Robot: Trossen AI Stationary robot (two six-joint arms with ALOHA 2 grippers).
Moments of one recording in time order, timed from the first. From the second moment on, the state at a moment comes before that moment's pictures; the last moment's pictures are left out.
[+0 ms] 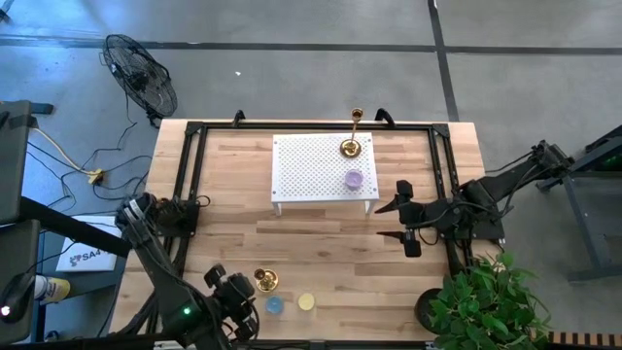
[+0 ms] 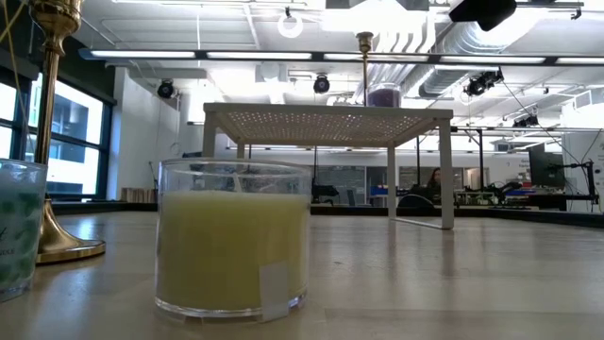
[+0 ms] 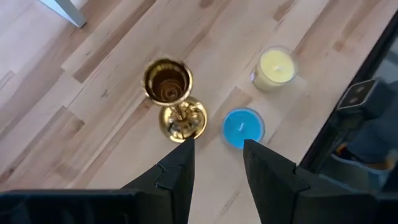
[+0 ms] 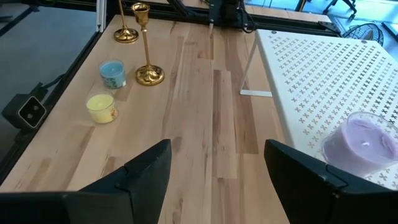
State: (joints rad) left arm -0.94 1.87 1.80 -1.39 -0.55 -1.59; right arm 0.45 0.91 0.80 -0.44 0.38 0.16
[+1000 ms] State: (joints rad) left arm -0.94 1.92 1.69 -1.39 -0.48 -1.68; right arm 0.45 0.91 0.80 -0.45 0.36 0.15
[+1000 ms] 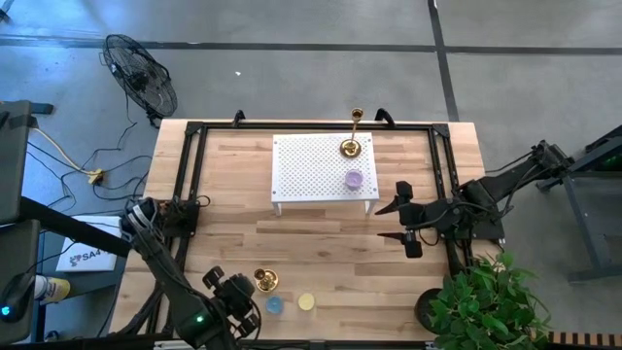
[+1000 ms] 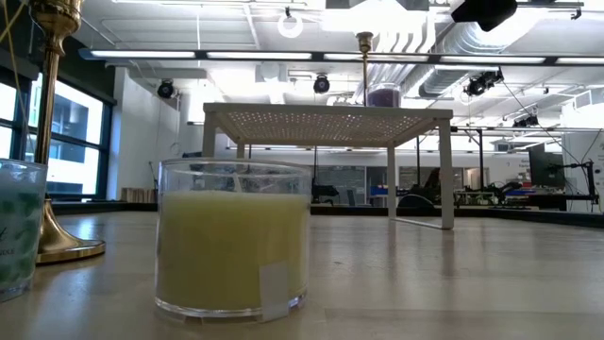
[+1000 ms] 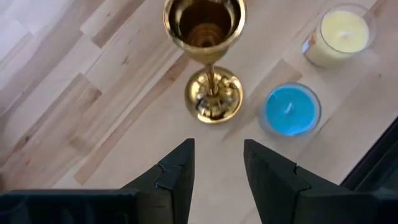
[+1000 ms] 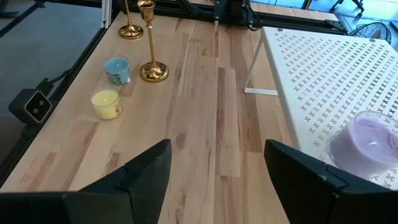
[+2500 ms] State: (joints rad) left arm -0.84 1.92 1.59 -1.28 -0.55 -1.65; right arm 0.45 0.91 0.80 -0.45 0.36 0.15
